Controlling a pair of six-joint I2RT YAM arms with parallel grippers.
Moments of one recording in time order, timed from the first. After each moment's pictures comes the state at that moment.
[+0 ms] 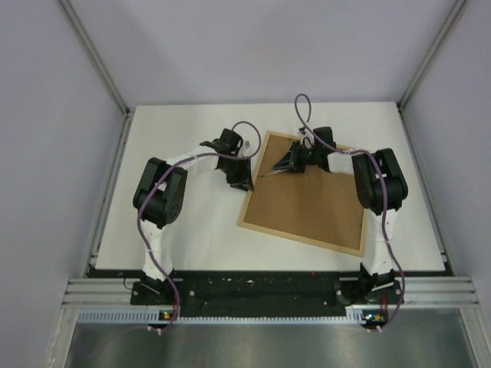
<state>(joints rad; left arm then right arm) -0.45 2.06 1.44 -0.52 0.41 -0.42 0.25 2.13 1.26 0.14 -0.80 0.71</state>
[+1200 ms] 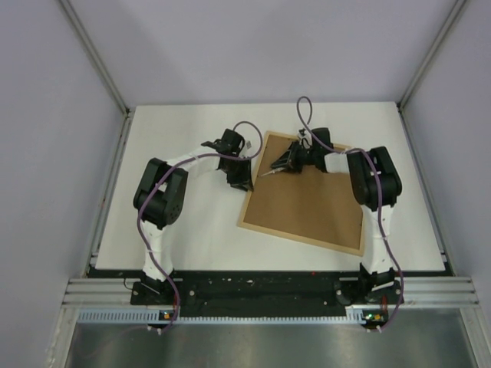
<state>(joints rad) -0.47 2.05 1.44 -0.52 0.37 -0.42 0.26 2.20 1.29 0.23 -0.82 0.89</state>
